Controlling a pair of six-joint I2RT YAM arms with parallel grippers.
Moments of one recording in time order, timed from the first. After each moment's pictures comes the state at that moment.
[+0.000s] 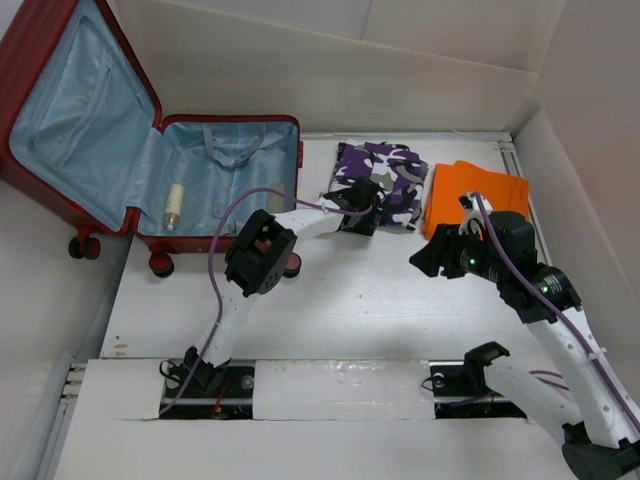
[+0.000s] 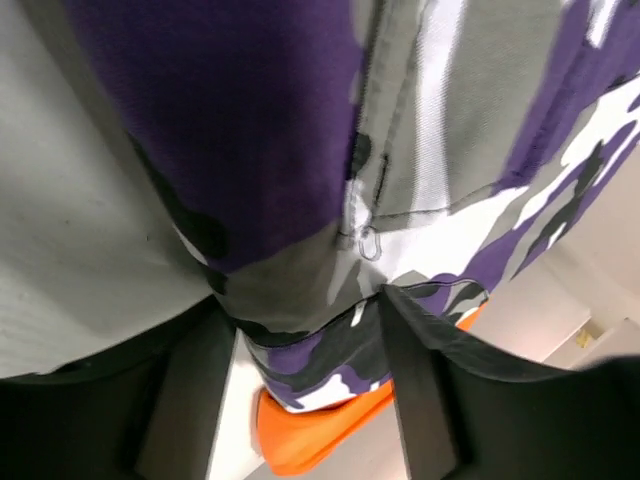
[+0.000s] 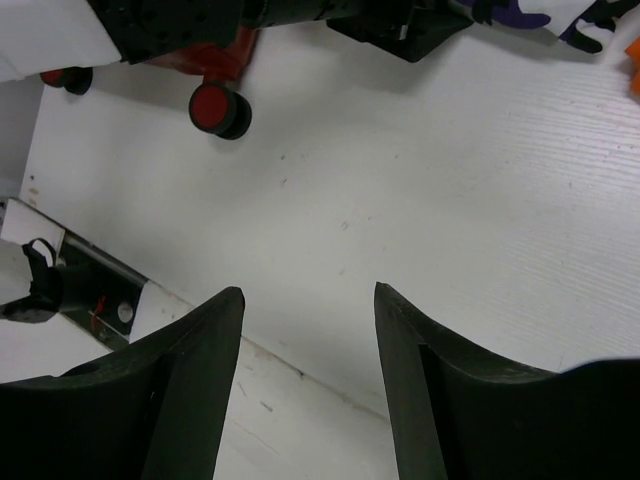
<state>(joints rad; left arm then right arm) -0.75 2.30 1.76 -0.38 -0.19 -2.00 0.38 0.76 0.97 -0.77 -0.27 0.41</state>
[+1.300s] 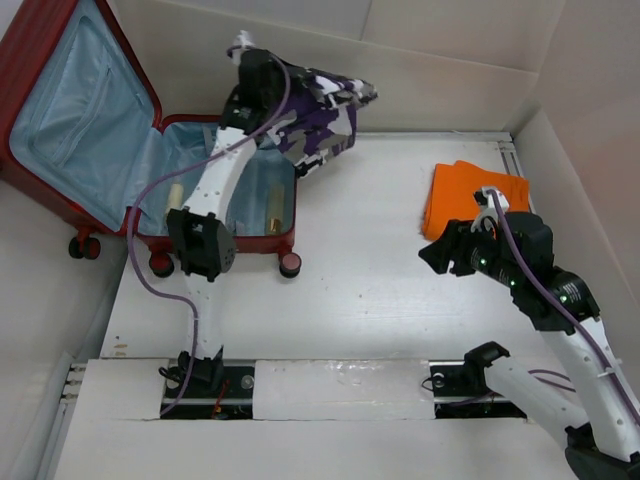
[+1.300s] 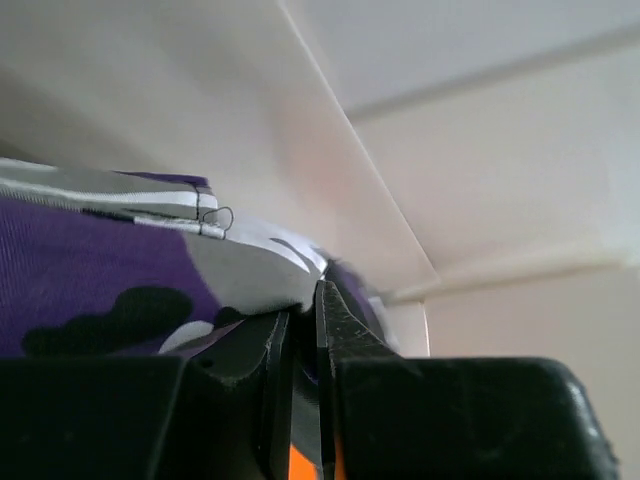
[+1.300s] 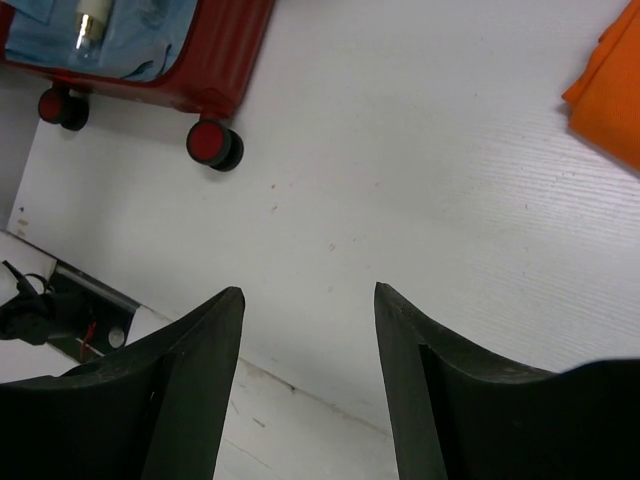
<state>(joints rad) -0.33 2.18 2.36 -0.29 -0.03 -1.01 0.41 0.73 1.07 -0.83 -0.17 0.40</state>
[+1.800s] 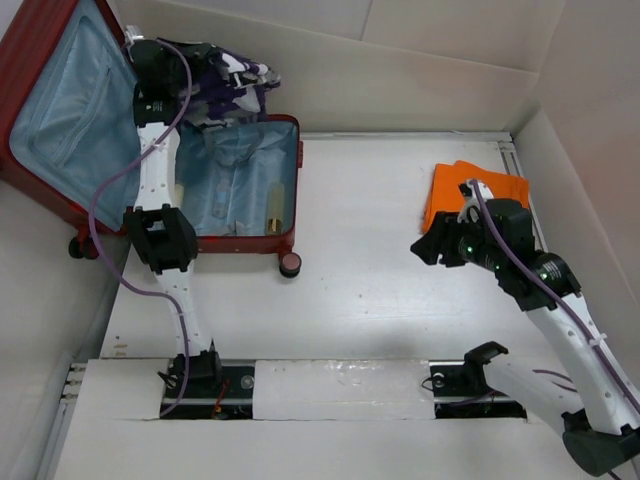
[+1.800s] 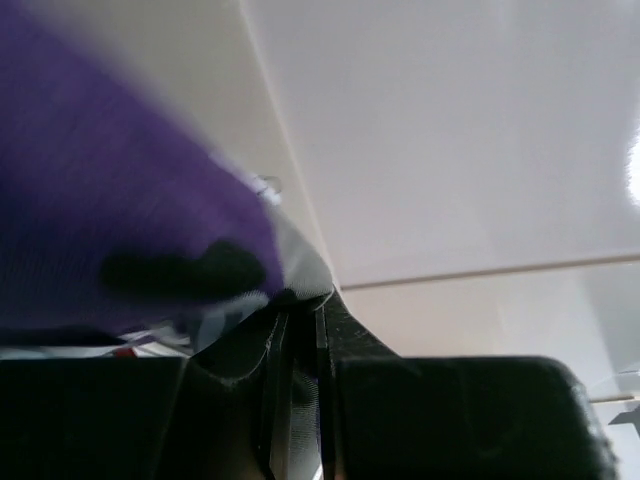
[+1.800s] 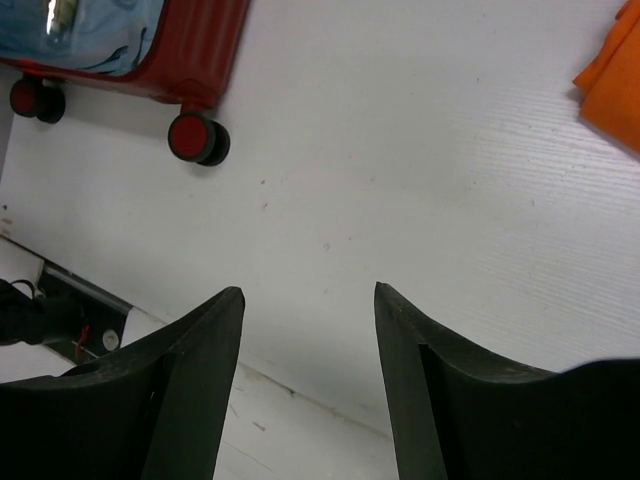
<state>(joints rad) 0.10 2.22 2.42 -0.18 0.26 -1.23 0.41 0.83 1.07 -0.79 -0.17 0.41</state>
